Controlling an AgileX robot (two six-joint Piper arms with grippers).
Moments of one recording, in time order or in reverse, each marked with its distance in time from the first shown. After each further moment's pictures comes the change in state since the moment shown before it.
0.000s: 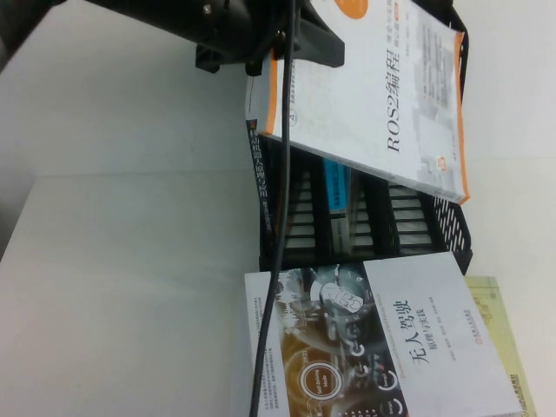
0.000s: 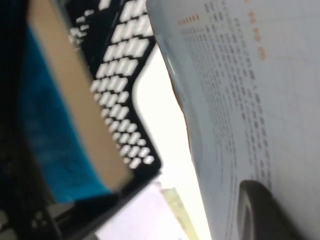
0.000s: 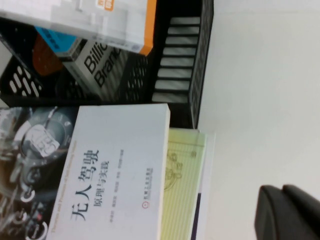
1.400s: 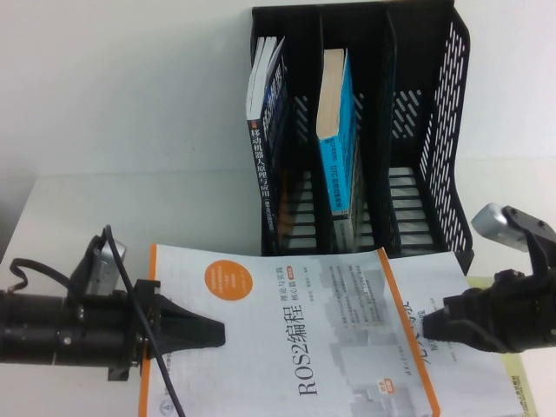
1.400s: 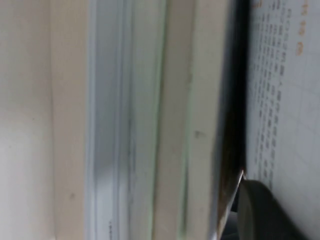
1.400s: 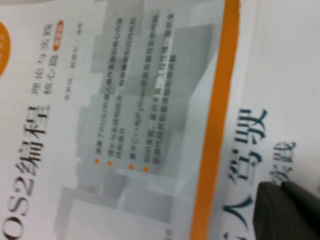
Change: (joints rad) right arm 0.196 0.762 0.017 0.842 -0.080 -0.585; left arm 0.405 -0.132 1.308 -0.631 0.110 0.891
